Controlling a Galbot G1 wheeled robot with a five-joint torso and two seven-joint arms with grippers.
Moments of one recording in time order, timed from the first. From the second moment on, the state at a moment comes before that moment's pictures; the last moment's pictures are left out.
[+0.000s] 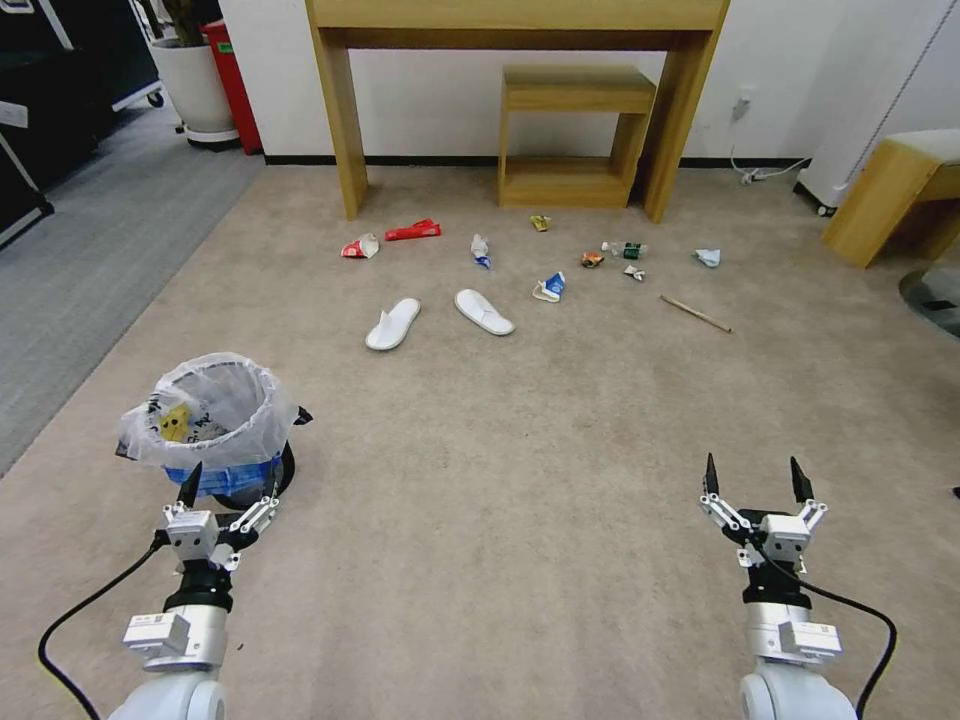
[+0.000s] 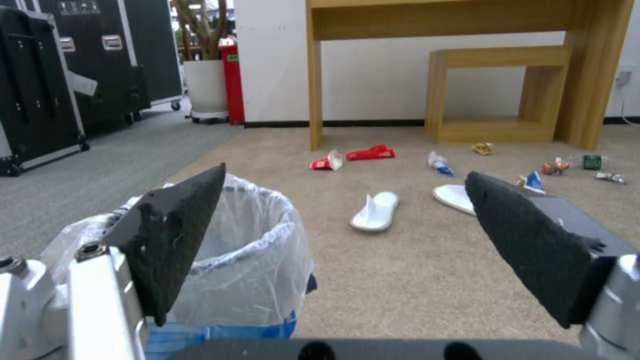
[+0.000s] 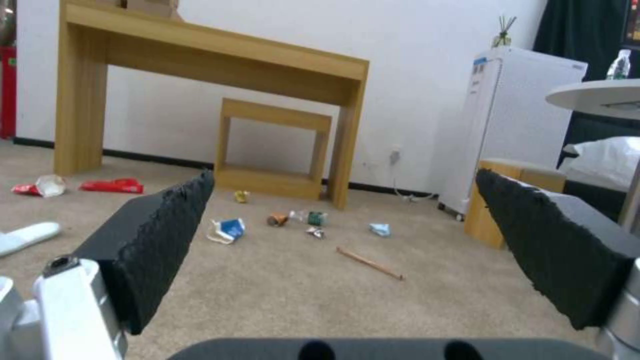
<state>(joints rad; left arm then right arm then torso) 1.57 -1.46 -0.81 -1.94 -0.21 -0.25 0.14 -1.52 1.46 0.76 1.82 0.04 0.51 0.02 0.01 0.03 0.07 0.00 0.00</state>
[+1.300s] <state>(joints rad) 1.58 -1.46 -0.81 -1.95 -0.22 -0.25 0.14 -1.53 1.46 0.76 1.82 0.03 0.51 0.01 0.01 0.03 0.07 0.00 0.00</state>
